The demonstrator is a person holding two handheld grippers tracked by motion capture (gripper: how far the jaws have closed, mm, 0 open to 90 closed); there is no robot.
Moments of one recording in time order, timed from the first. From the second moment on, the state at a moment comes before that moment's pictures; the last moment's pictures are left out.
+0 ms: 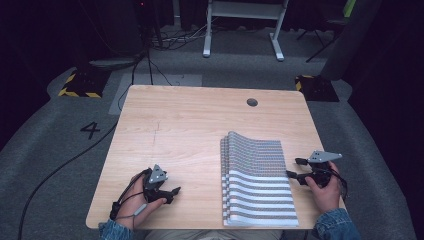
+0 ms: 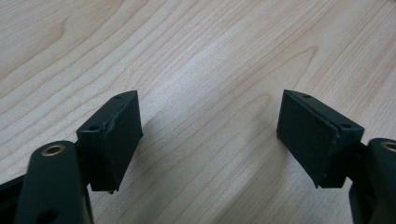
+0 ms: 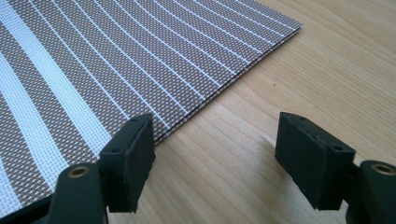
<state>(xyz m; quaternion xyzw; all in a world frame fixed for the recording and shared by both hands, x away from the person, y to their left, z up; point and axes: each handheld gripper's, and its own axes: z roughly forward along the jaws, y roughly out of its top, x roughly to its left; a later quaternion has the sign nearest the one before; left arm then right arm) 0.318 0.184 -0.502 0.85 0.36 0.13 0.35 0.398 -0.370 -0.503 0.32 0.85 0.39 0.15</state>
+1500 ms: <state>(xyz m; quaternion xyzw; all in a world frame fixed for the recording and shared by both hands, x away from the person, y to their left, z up) 0.351 0.072 -0.446 0.86 0.27 0.04 0.44 0.398 -0.370 -0.503 0.33 0.85 0.39 0.15</state>
